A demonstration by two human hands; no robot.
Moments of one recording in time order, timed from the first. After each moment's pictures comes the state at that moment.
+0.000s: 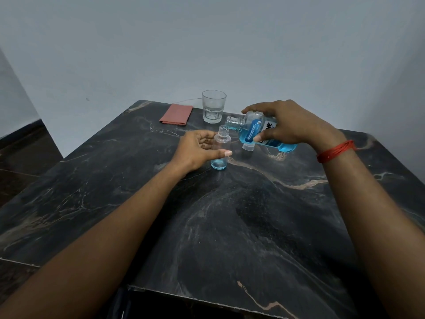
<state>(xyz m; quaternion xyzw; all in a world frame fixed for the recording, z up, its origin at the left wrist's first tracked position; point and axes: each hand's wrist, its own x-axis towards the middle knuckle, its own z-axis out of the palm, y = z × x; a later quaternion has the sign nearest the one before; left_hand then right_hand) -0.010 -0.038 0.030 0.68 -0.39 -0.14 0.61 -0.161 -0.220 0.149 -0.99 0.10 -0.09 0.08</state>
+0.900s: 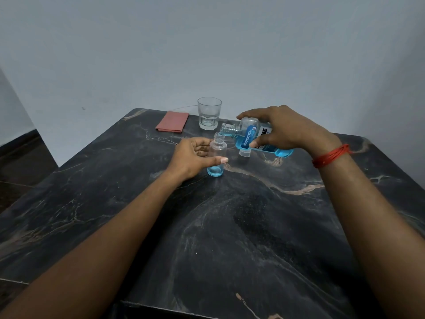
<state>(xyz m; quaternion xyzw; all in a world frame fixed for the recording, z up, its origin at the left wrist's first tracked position) -0.010 -0.039 0.031 0.68 -0.39 -0.14 0.60 -0.162 -0.217 0.151 -0.99 0.12 -0.09 0.08</state>
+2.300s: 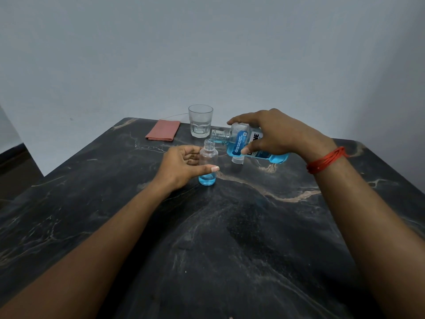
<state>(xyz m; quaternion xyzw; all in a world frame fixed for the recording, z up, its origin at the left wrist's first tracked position) -0.008 -0.038 0.029 0.66 -0.41 -0.14 0.61 -0.161 -0.210 0.153 -0.99 0.13 -0.09 0.05</state>
